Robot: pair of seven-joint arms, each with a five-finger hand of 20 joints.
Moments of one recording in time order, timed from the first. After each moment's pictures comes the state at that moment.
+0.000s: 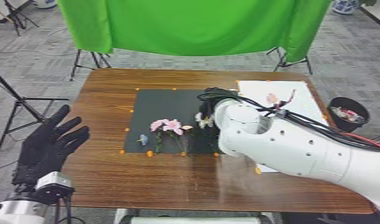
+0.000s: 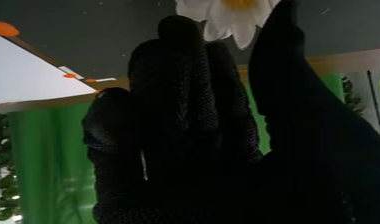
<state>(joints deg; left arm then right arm) 142.1 -52.4 -104.9 -130.5 28.6 11.7 20.8 -33.0 -56.3 8.7 -95.6 -95.1 -0.2 55.9</state>
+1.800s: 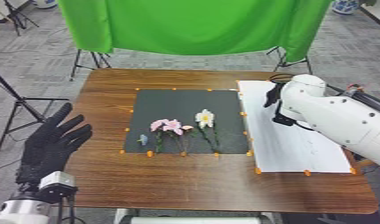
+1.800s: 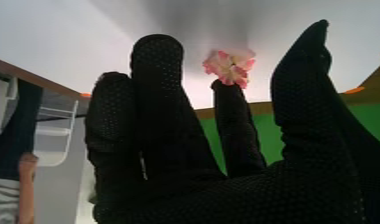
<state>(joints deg) 141.2 -50.8 -102.8 -130.0 27.8 11.6 23.6 -31.7 -43.7 17.5 -80.1 -84.2 -11.6 54.7</state>
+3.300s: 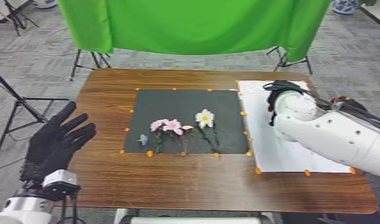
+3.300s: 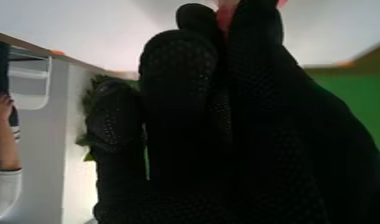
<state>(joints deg) 139.5 -51.9 -102.2 -129.5 29.0 10.4 21.4 -30.2 -42.0 5.8 -83.3 -95.3 7.2 52.2</state>
